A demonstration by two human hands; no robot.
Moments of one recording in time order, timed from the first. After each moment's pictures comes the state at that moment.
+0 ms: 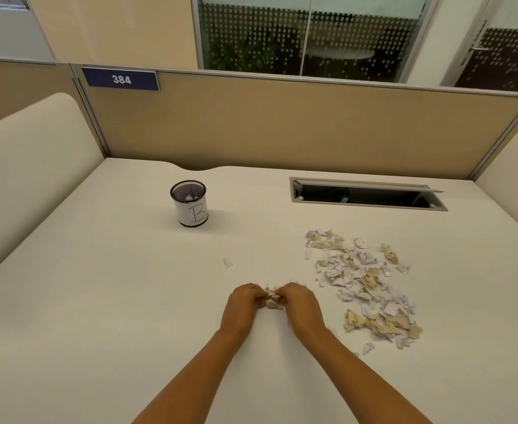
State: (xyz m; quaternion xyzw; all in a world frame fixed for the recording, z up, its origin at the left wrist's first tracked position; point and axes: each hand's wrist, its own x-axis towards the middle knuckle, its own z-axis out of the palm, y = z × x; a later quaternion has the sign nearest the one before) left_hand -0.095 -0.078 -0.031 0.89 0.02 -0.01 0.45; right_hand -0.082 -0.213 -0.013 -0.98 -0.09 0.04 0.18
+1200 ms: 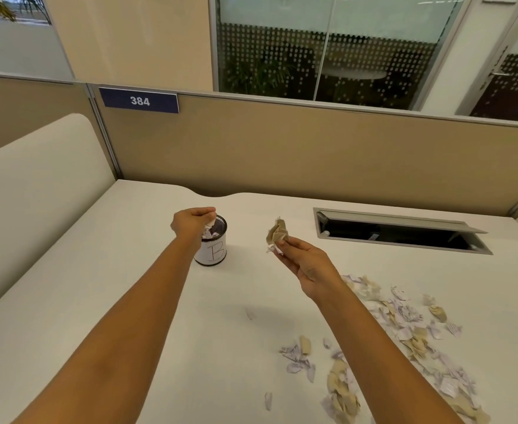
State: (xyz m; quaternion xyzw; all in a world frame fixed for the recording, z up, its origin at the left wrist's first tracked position) left_hand 0.101 0.081 0.089 0.70 0.28 0.15 0.64; right_hand 0.050 -0.137 0.095 -0.50 0.12 0.14 0.85
